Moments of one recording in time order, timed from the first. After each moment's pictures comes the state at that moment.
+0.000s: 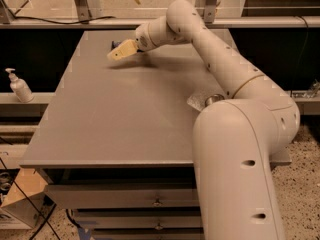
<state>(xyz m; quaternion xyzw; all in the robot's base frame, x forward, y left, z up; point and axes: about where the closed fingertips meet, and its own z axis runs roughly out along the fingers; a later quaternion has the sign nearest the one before) 0.837 0.114 0.839 -0.45 0.73 0.29 0.44</state>
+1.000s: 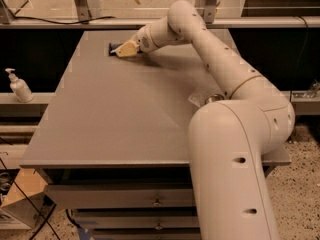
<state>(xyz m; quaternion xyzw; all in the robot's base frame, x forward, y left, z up) 0.842 0.109 0.821 -0.44 0.74 0.29 0.41</state>
